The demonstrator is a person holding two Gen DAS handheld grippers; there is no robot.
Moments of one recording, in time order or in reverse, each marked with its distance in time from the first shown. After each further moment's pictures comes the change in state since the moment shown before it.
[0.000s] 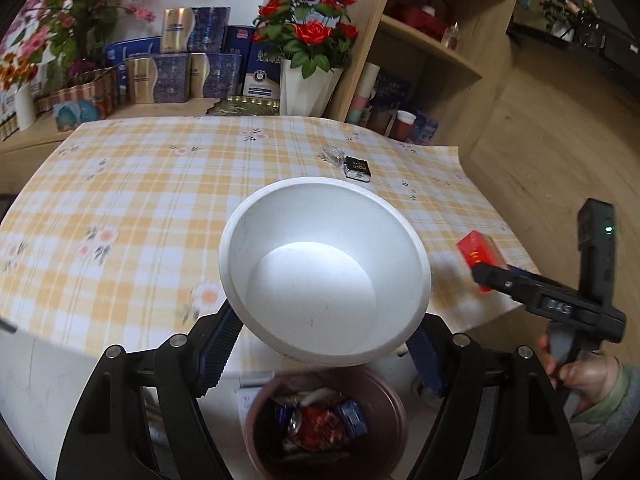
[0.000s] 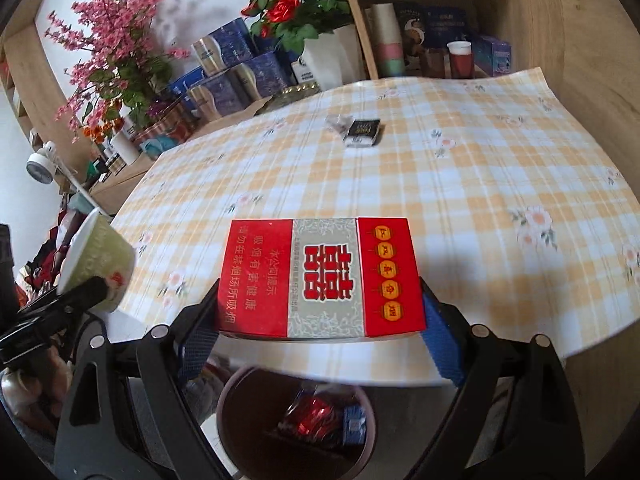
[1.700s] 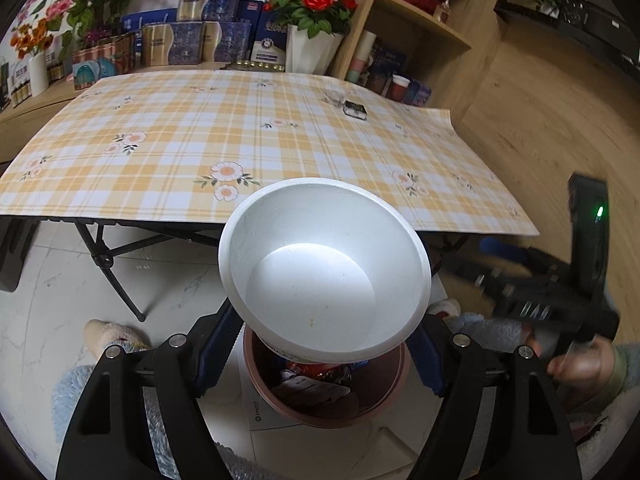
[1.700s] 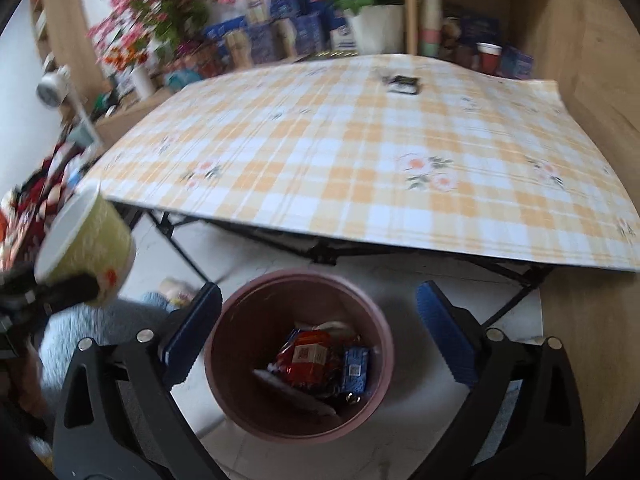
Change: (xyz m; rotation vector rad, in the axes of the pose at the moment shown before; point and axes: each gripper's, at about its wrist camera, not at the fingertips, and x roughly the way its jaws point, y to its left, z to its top) left arm -0.038 0.005 -0.118 0.005 0.070 -0.011; right arm -0.011 0.059 -0.112 -0.163 0.031 -0.070
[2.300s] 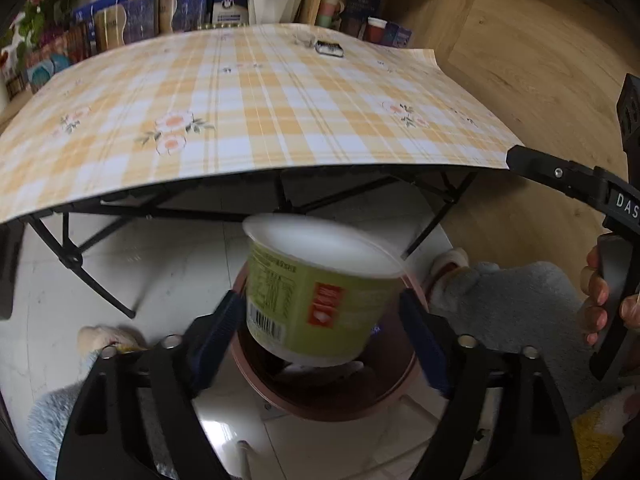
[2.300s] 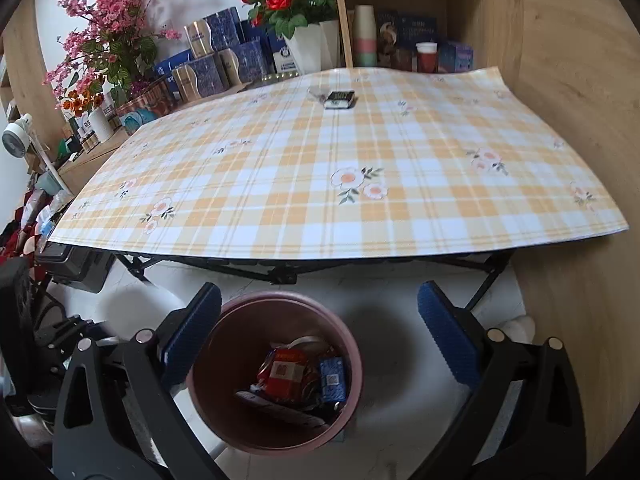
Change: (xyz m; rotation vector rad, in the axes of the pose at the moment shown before) left arm 0.070 -0.003 -0.019 0.112 0.149 -0.029; right arm -0.018 -0.029 0.001 0.130 -0.058 -0.105
